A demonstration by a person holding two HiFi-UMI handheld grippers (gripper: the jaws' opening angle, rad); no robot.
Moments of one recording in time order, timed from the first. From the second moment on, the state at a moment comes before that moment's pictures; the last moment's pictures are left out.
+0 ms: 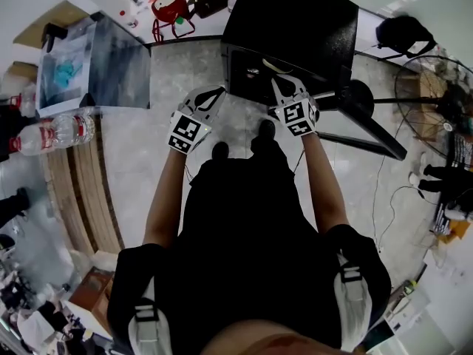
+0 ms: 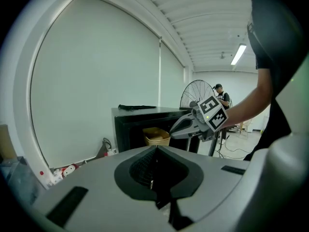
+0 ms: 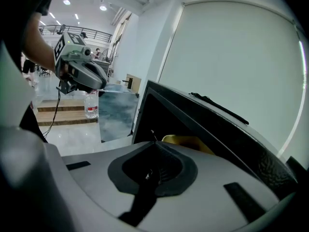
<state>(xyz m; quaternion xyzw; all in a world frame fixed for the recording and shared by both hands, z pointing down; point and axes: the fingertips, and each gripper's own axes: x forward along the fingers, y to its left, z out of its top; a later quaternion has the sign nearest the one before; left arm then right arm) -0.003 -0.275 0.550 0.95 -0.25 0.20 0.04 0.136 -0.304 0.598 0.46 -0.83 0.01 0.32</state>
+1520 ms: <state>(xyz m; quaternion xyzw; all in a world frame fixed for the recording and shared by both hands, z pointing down) -0.016 -0.293 0.564 0.93 -0.31 0.20 0.07 0.138 -0.349 0.642 0.42 -0.82 -0.02 0.40</state>
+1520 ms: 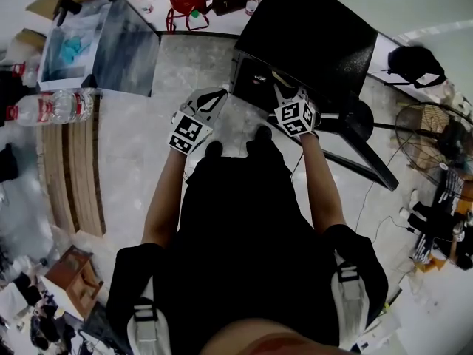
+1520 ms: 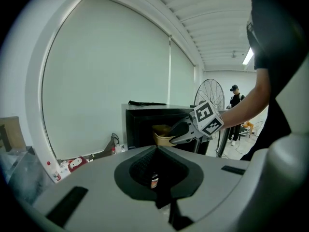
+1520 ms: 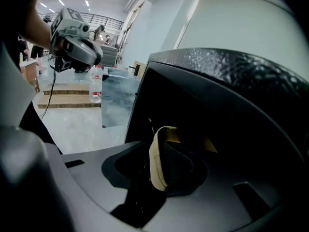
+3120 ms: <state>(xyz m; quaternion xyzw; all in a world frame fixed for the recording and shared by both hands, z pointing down) -0.046 -0.273 0.552 0.94 -0.28 0.19 0.06 0.116 -0.318 0.639 0.41 -0.79 -0.05 0.45</state>
